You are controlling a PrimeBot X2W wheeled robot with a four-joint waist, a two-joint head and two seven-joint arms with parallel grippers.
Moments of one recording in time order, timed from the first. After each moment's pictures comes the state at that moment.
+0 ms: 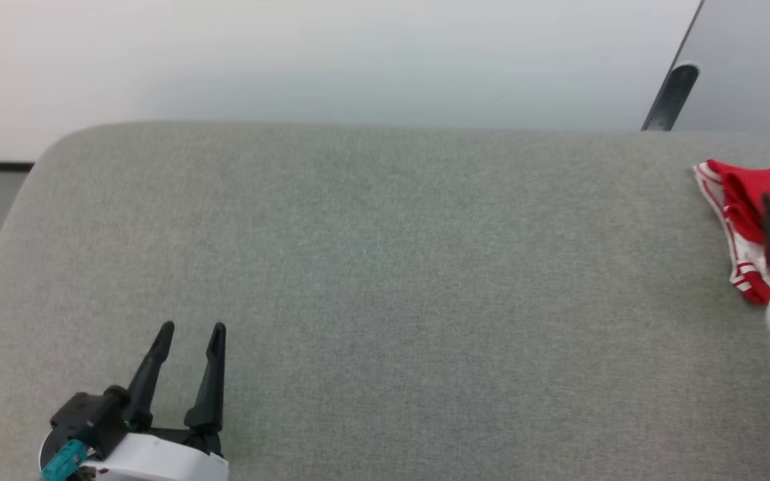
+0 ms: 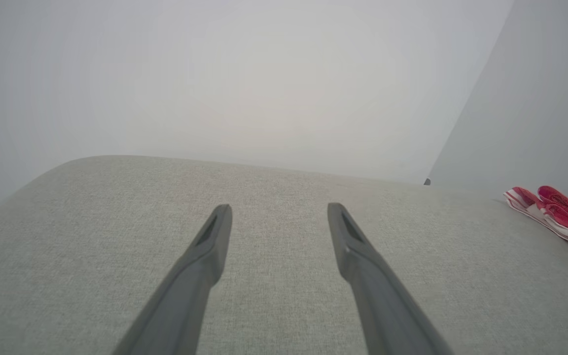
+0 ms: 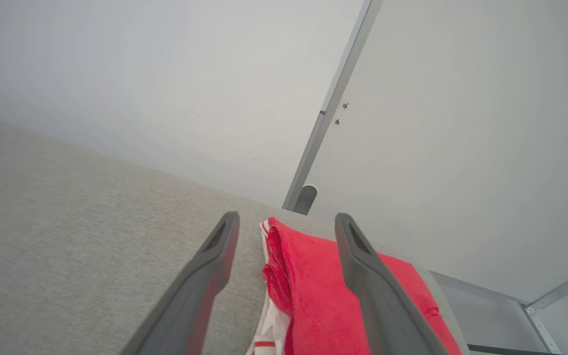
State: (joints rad) left arm -0.04 0.24 -0.07 0.11 -0.40 -0.13 -0.26; right arm -0.67 -0.48 0.16 0.83 0.18 0.13 -0.25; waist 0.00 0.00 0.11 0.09
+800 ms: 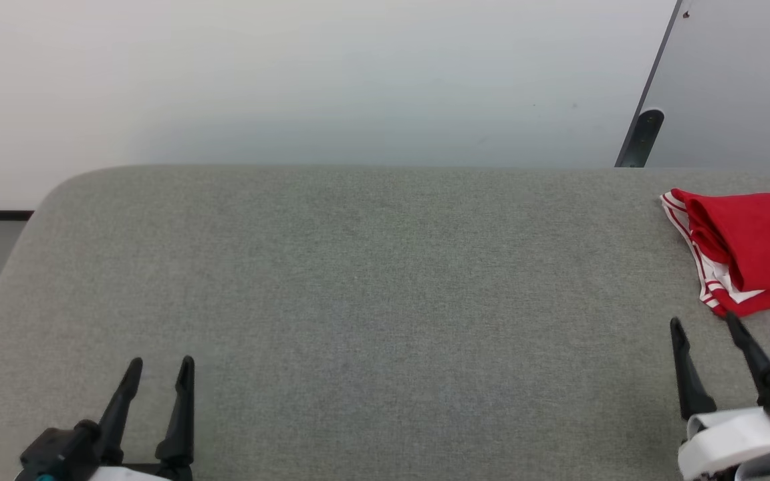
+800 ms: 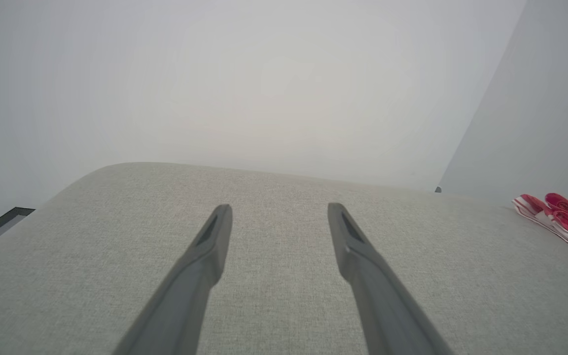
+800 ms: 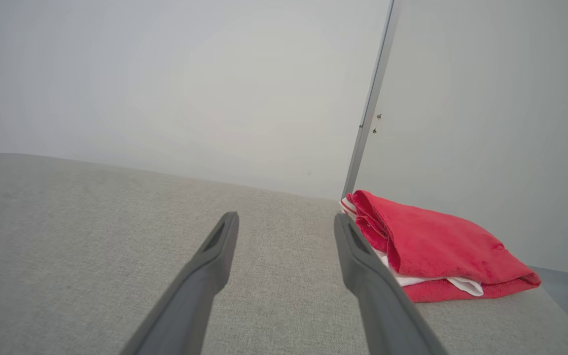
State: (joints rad) left arm 0.05 0.25 0.00 0.11 -0.40 -0.13 -0.26; right arm -0.11 -0.20 -0.03 0.26 0.10 0.13 -0.26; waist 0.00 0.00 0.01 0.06
